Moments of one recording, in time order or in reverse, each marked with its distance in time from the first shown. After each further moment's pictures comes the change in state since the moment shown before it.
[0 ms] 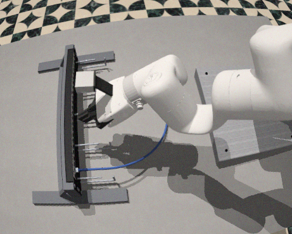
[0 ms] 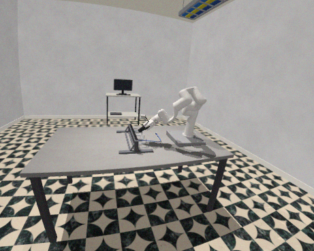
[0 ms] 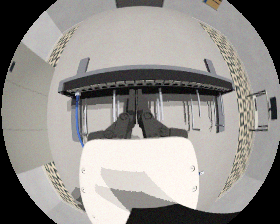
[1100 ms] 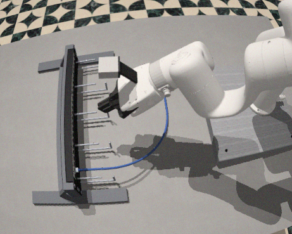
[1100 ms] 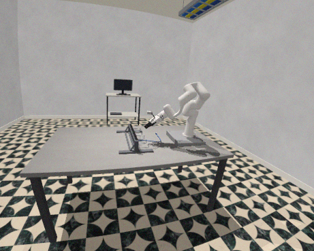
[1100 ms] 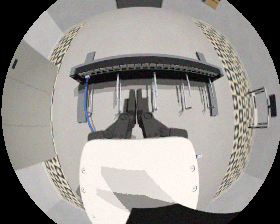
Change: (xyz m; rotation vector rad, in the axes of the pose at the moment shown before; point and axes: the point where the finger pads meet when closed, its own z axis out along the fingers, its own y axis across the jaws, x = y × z) arm -0.005 0.002 -0.070 0.000 -0.009 0.005
